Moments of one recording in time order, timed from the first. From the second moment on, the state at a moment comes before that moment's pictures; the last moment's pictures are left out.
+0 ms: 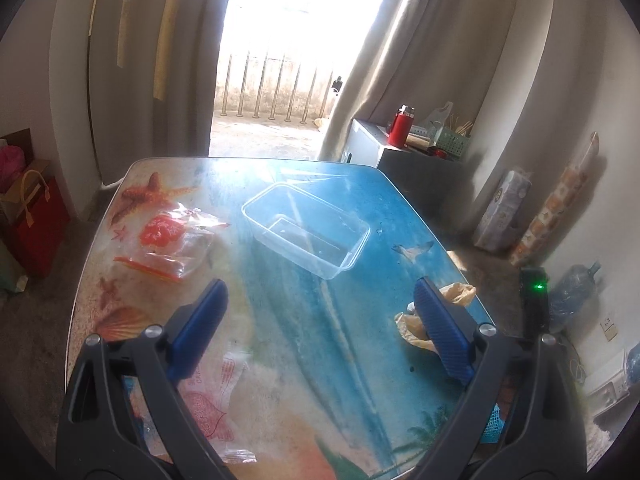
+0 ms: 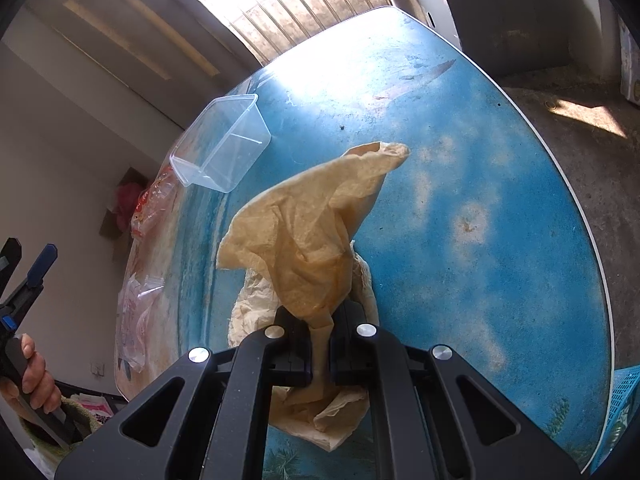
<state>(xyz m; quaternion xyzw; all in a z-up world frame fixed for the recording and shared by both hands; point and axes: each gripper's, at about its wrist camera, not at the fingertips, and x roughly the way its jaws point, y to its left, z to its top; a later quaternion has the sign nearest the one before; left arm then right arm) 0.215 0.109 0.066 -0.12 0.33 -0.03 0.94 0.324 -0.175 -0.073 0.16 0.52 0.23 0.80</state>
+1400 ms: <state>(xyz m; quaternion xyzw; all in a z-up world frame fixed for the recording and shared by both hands) 0.327 0.144 -0.029 -0.33 0.44 0.00 0.84 0.324 -0.177 -0.075 0.18 0.52 0.23 0.80</state>
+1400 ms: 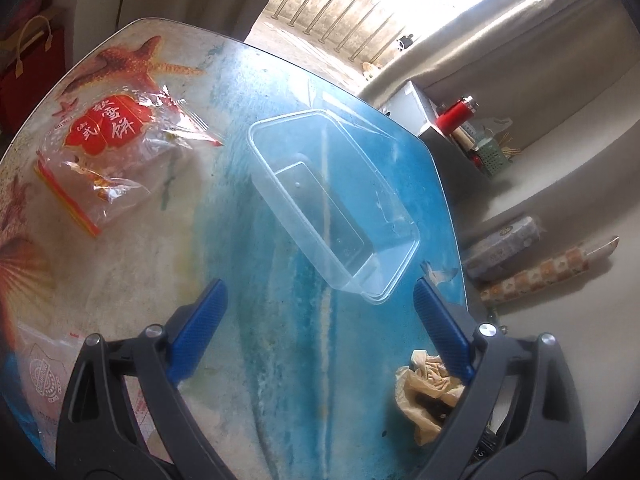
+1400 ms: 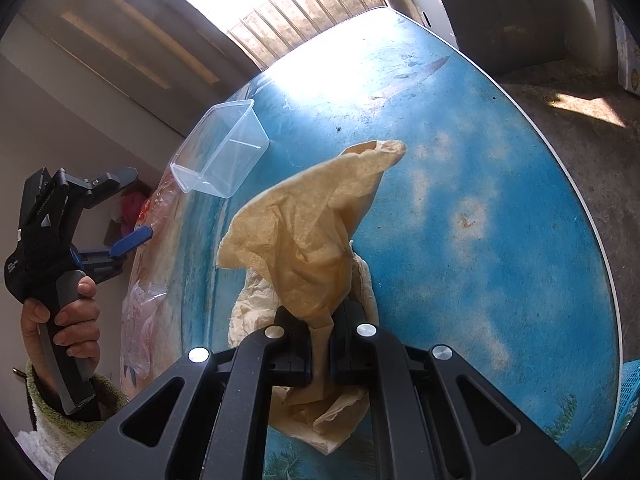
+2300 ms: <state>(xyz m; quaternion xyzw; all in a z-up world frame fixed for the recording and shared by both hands) 0.381 0.136 -0.081 -0.35 0.49 0.02 0.80 0.323 -0.180 -0.076 0.19 0.52 0.23 0.80</state>
